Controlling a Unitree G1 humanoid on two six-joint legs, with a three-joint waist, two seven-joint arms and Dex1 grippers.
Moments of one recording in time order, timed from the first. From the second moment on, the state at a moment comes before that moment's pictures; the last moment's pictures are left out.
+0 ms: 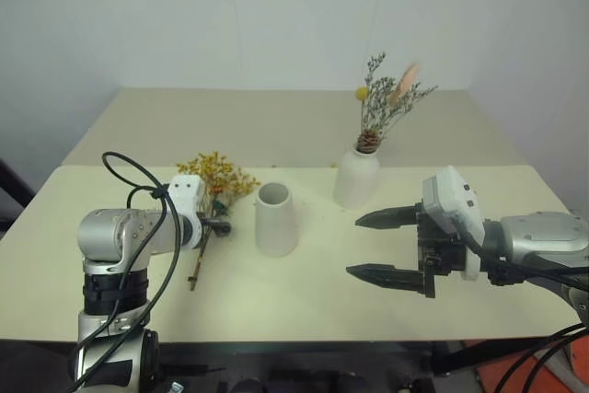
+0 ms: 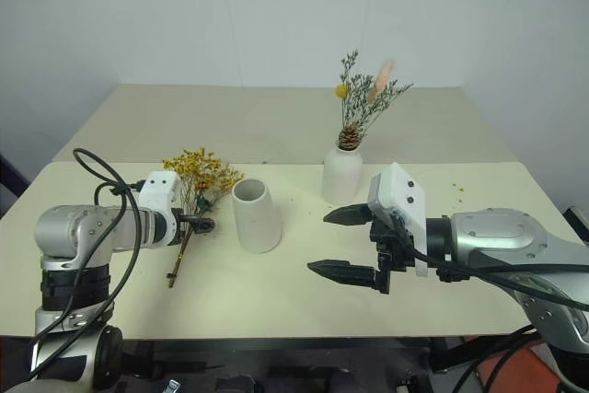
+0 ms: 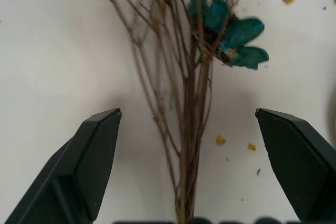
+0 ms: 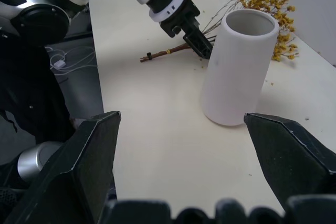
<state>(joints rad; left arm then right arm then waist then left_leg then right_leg) -0.67 0.46 0.23 -0.10 -0.54 1.58 0.01 -0.40 -0.98 -0.13 -0.70 0.99 0.91 0.77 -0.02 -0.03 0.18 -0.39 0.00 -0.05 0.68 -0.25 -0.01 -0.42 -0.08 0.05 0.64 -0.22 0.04</state>
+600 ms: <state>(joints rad) -0.71 0.46 0.20 -0.04 -0.41 1.59 -0.05 -0.40 -0.97 -0.12 -0.70 0.97 0.91 0.75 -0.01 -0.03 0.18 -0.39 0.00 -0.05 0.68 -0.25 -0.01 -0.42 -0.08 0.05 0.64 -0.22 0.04</state>
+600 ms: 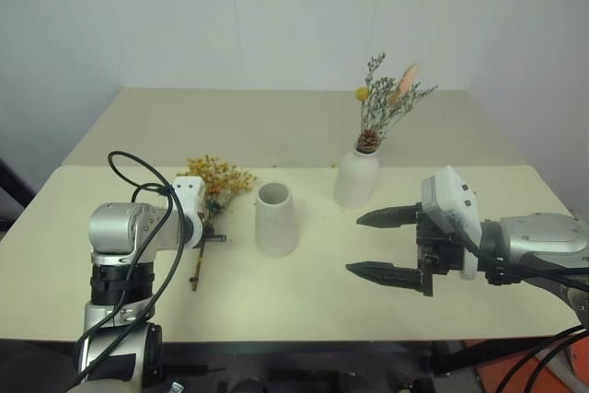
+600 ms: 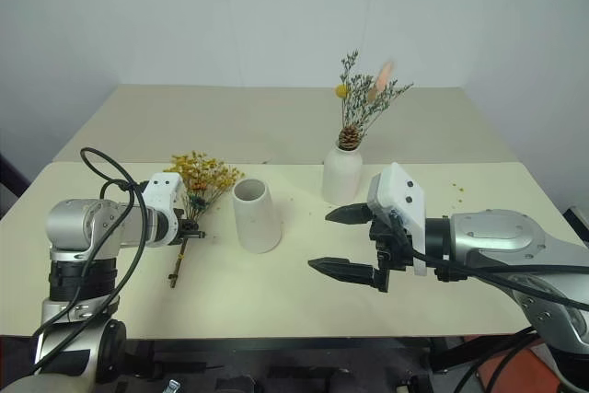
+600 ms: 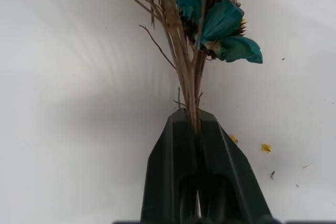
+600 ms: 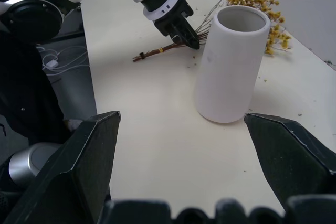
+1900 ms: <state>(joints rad) -1.02 0.36 0.40 0.39 -0.87 0.52 -1.12 -0.38 -0.66 -0.07 -0.71 0.73 0.80 0.43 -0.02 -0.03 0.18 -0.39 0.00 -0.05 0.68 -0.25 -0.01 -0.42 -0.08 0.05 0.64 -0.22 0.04</state>
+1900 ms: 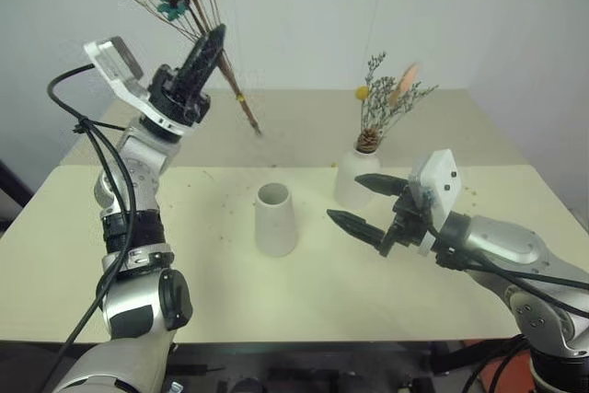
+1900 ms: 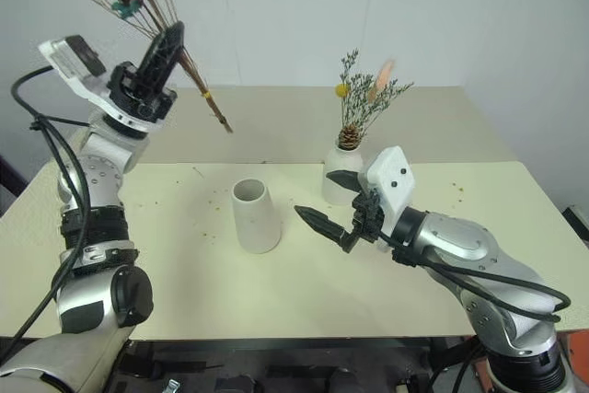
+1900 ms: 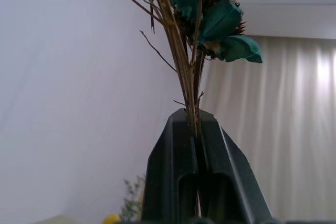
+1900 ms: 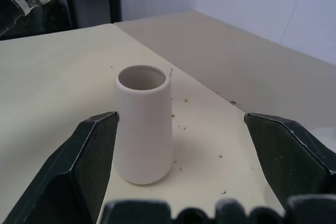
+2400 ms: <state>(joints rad) -0.87 0.34 0.26 0.41 -0.76 0.41 -1.28 -0.36 -0.66 -0.07 -0.74 0.73 0.82 0.39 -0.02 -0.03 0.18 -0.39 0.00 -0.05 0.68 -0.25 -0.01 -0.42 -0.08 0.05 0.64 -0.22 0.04</state>
